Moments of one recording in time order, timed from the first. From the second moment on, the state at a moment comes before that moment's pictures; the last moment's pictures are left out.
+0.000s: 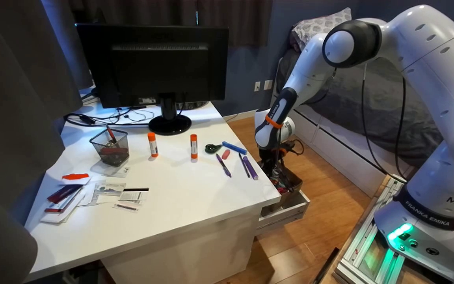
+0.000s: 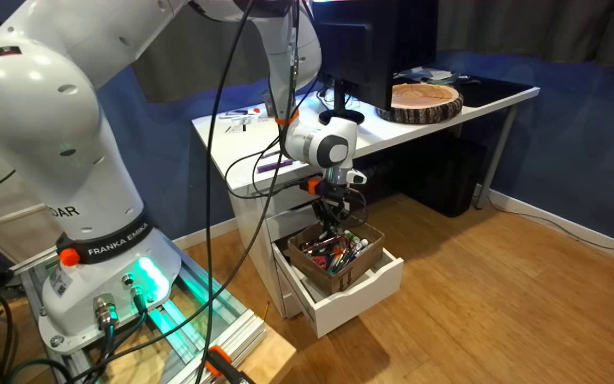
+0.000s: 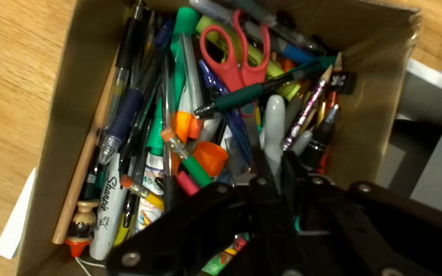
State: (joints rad) arm -0.10 0.99 -0.02 -1.90 -0.08 2.61 -0.14
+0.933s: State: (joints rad) arm -0.36 0.93 0.15 -1.95 -0.04 2.73 -0.37
